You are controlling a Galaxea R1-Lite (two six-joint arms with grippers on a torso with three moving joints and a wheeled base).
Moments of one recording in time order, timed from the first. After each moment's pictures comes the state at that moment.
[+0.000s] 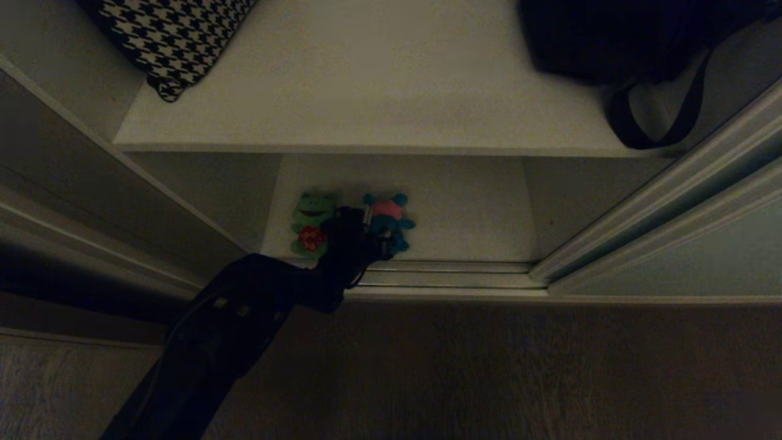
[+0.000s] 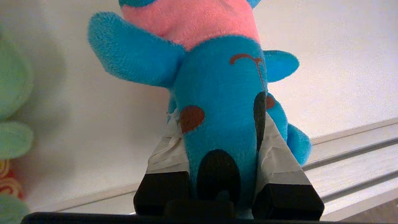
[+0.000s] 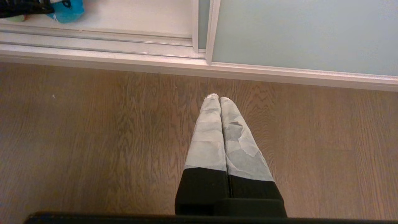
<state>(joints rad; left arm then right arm) -0.37 2.75 -1.94 -0.78 -0.01 -0.03 0.00 0.00 0.00 0.00 0.00 0.00</state>
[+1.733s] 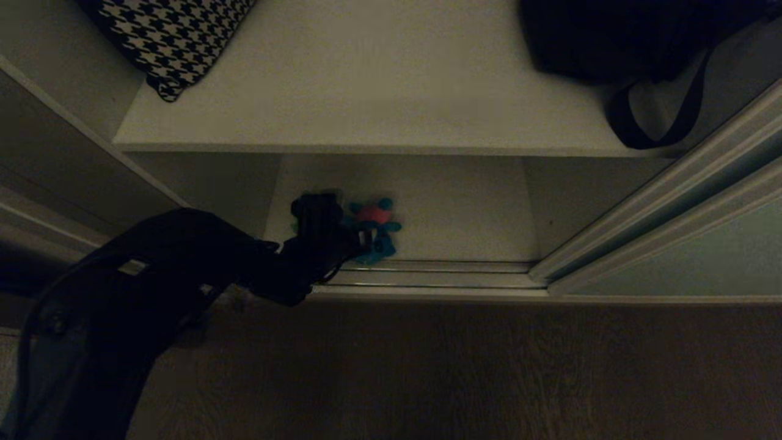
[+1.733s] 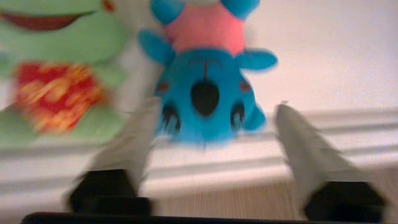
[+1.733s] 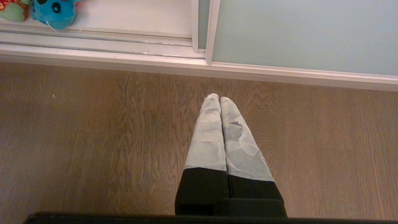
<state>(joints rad) -0.36 2.35 -1.43 -0.70 0.10 -0.16 0.00 0.00 0.00 0.00 0.00 0.00</state>
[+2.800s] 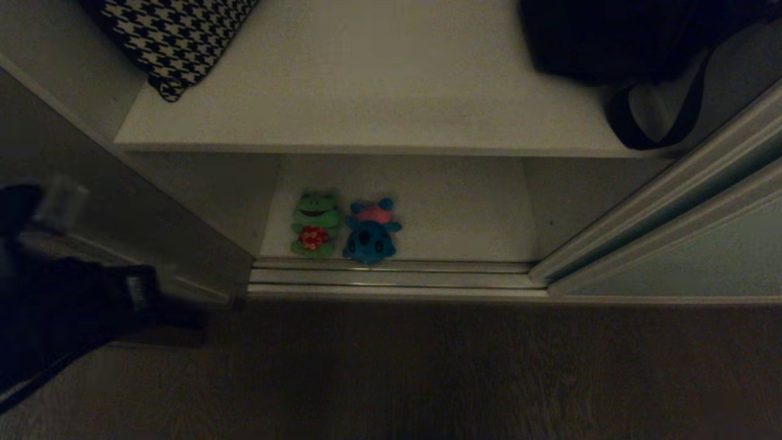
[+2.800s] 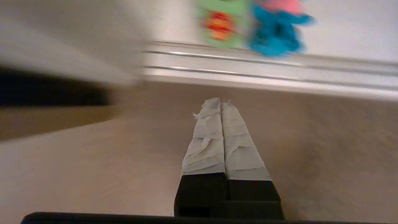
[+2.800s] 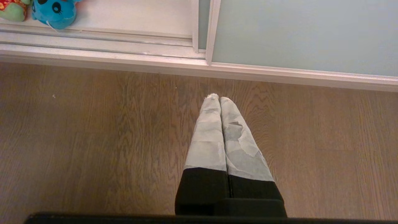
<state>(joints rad) -0.24 1.09 -0.61 -0.21 0.20 -0.12 0.00 0.00 0.00 0.00 0.00 0.00</state>
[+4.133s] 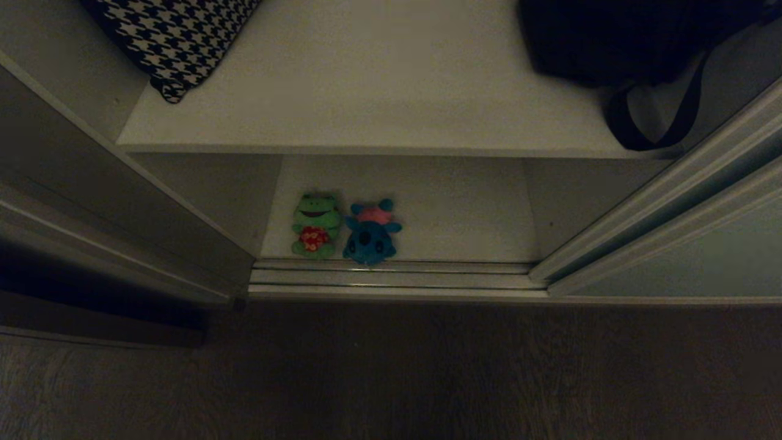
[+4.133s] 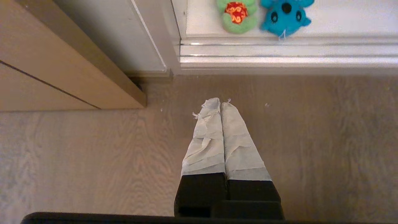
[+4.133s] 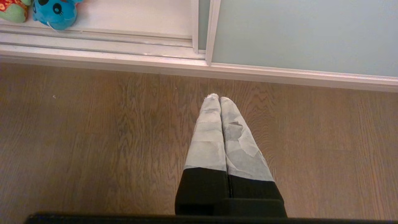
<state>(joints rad) 0.02 0.00 0.00 -0.01 -0.04 0.05 0.00 0.00 0.00 0.00 0.00 0.00</state>
